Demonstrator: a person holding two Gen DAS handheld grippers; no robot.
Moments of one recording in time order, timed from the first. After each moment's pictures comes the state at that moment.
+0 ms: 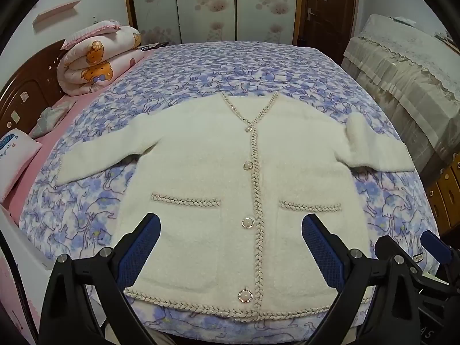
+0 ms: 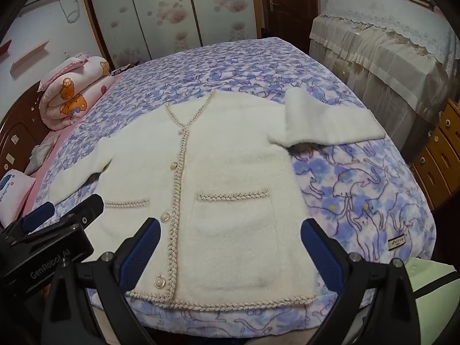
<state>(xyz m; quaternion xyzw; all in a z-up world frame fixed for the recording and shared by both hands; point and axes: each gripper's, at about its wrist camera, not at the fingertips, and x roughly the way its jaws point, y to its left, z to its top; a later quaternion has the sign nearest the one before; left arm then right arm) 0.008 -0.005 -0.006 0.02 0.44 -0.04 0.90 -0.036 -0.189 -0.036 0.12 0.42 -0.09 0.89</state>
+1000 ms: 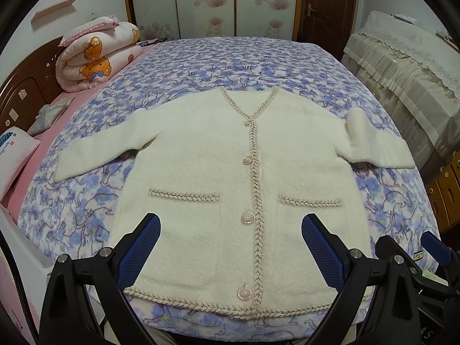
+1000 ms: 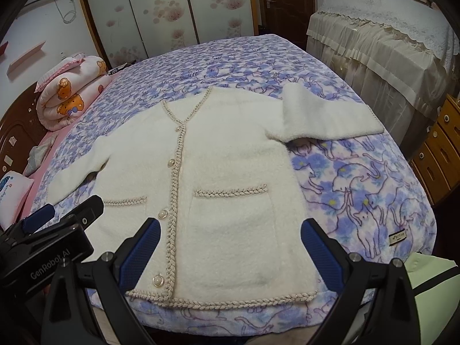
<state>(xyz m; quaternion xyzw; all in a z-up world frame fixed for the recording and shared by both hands) 0.007 -0.001 -0.015 0.02 0.45 -0.04 0.89 -0.034 -0.188 -0.035 0.12 0.43 -0.09 0.89</state>
